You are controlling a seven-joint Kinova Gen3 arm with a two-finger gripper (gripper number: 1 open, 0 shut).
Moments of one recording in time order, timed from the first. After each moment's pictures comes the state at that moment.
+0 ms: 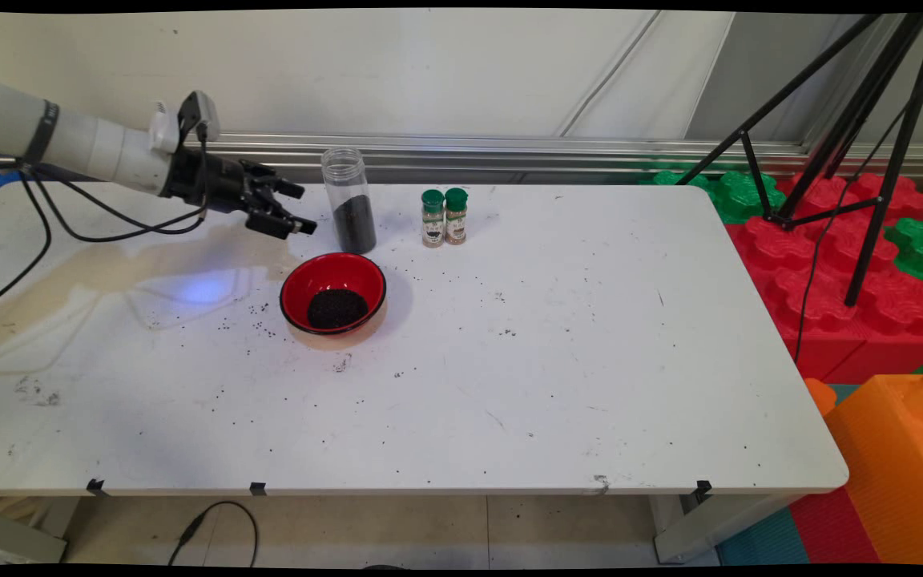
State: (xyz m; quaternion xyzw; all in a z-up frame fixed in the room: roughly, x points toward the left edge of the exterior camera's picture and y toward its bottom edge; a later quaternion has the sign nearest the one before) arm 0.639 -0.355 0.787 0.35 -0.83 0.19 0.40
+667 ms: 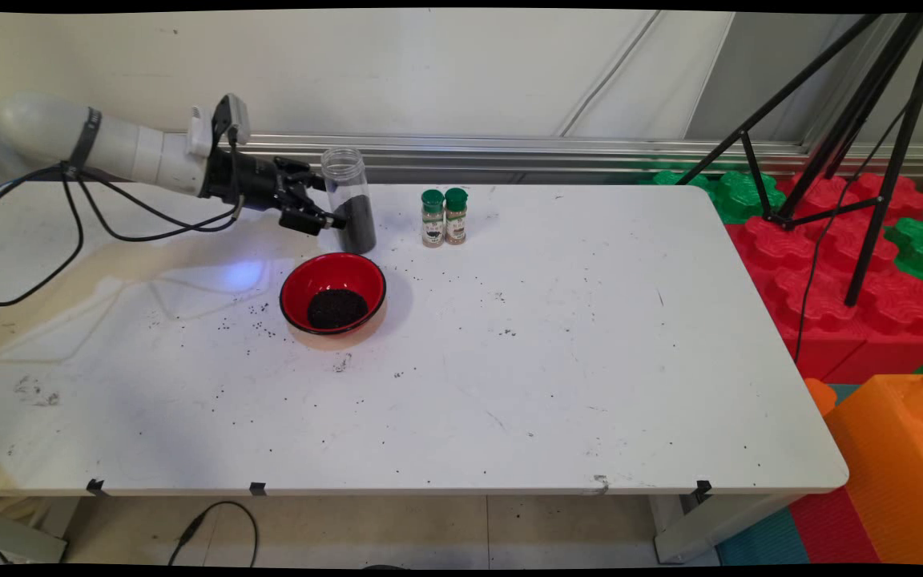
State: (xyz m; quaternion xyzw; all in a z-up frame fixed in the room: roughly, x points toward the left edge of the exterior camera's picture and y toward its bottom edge) arm 0.623 -0.391 0.763 0.30 -0.82 0.20 0.44
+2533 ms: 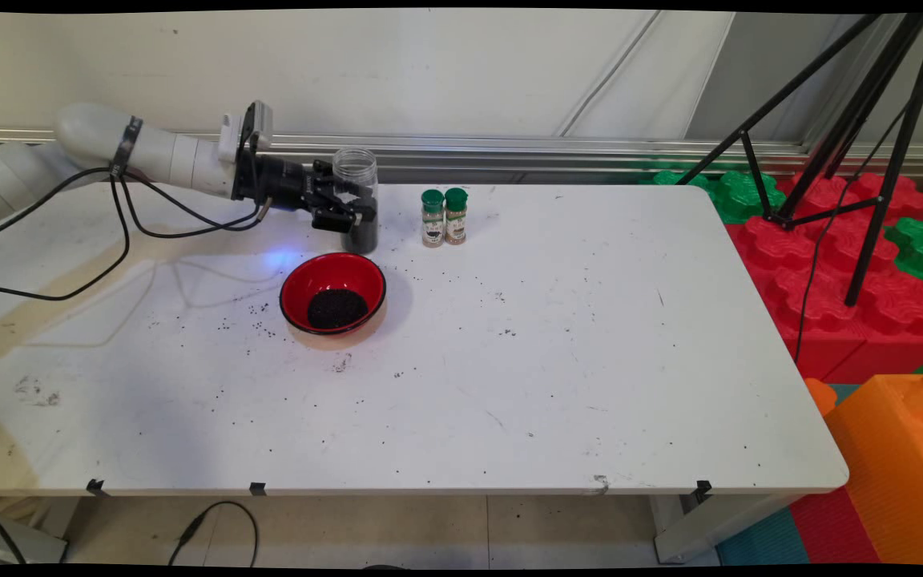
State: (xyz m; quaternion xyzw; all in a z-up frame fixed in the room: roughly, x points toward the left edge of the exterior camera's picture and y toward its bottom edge) arm 0.618 -0.434 0.730 0.24 -0.81 0.19 0.50
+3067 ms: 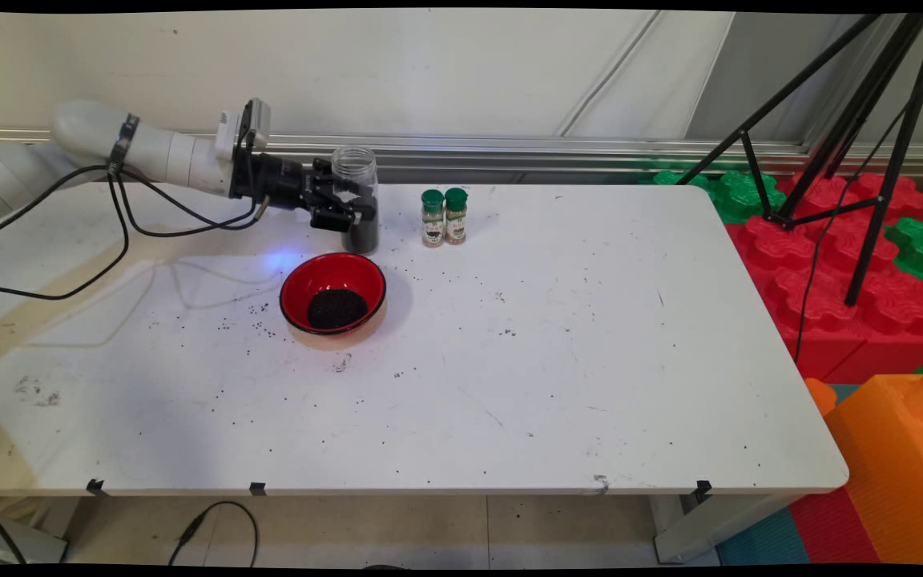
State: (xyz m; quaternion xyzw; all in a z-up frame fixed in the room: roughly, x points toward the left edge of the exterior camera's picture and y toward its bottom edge) arm 0.617 -0.431 0.735 0.23 -0.81 0.18 0.51
